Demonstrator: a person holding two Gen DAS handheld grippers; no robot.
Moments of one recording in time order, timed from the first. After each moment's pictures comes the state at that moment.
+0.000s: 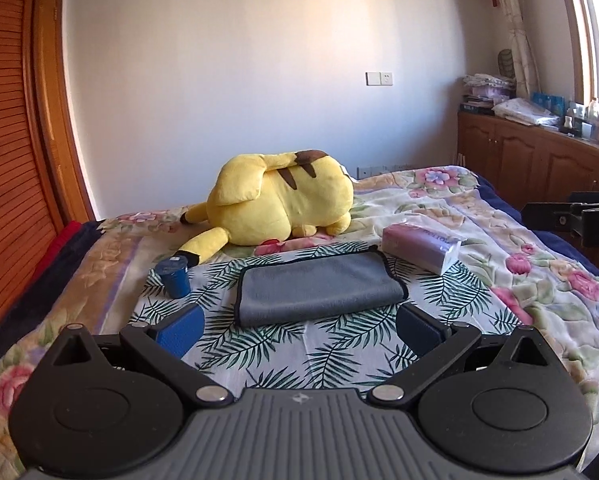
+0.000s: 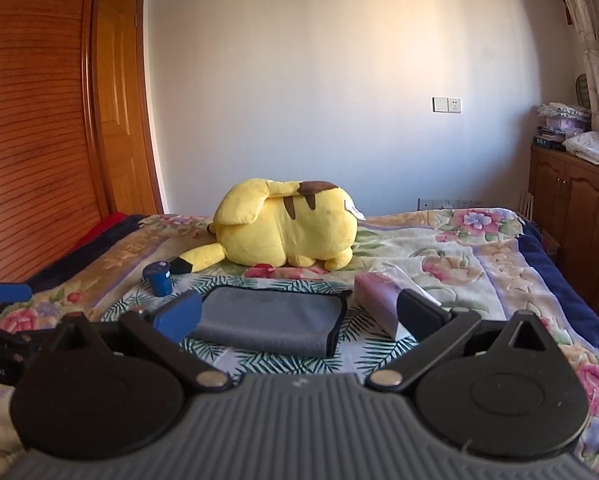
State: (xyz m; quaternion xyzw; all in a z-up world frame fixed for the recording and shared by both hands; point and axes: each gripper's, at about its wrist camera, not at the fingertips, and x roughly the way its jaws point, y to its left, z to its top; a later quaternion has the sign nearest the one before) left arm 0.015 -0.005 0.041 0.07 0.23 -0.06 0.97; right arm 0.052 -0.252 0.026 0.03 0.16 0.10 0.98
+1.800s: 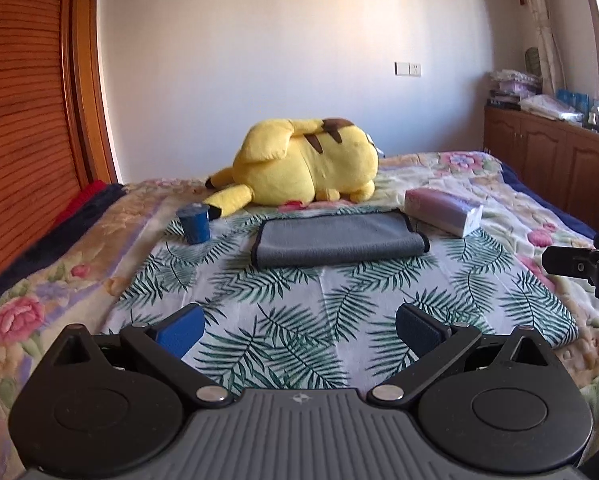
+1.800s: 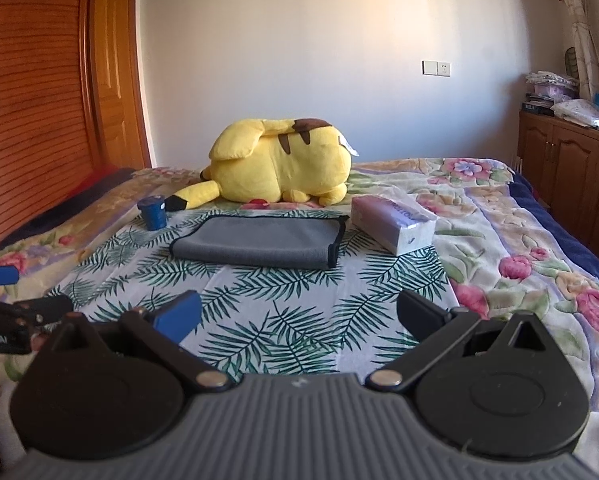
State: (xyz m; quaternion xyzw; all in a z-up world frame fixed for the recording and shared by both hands) left arm -0.025 0.006 -0.032 0.05 0.23 -0.02 0.97; right arm 0.010 -0.233 -0.056 0.03 0.20 0.08 0.98
